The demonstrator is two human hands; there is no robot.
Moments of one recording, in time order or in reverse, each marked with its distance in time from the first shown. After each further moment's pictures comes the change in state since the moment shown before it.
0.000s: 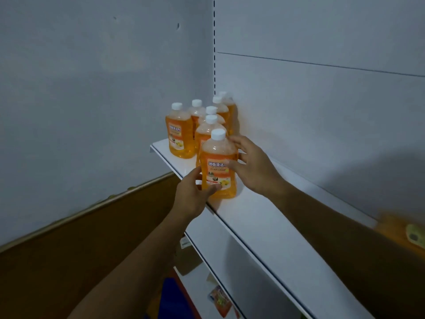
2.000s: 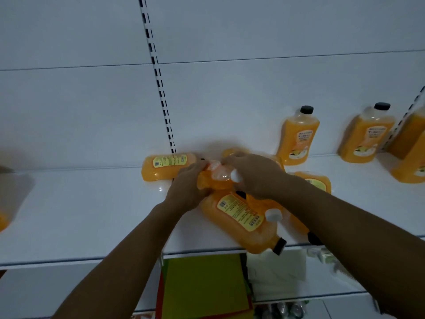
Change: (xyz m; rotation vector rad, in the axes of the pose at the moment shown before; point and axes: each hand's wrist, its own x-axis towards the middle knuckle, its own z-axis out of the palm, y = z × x) left_hand -0.208 0.152 0.290 0.239 -0.780 0.937; right_hand -0.398 -0.013 -0.239 -1.088 0.247 0.625
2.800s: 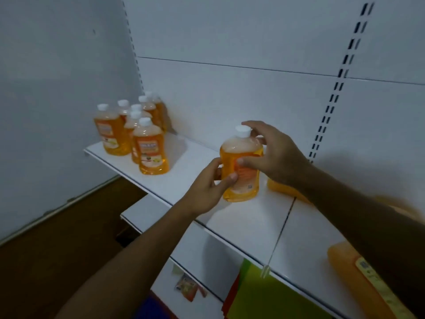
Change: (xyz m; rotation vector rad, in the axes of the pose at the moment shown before) left_hand -0.124 -0.085 -0.149 -0.474 0.385 -0.360; right_hand 0.131 -0.193 -0.008 0.731 0.100 -0.524
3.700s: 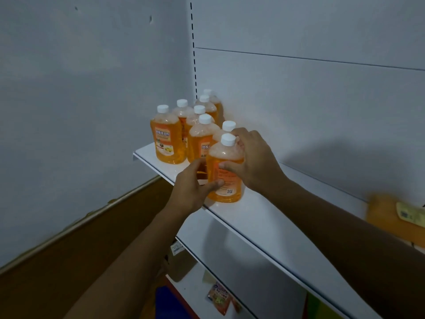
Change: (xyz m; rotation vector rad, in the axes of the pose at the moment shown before) left_hand 0.005 -0.097 -0.197 0.268 0.319 -0.190; right_hand 0.139 -0.060 0.202 -0.082 0.027 -0.055
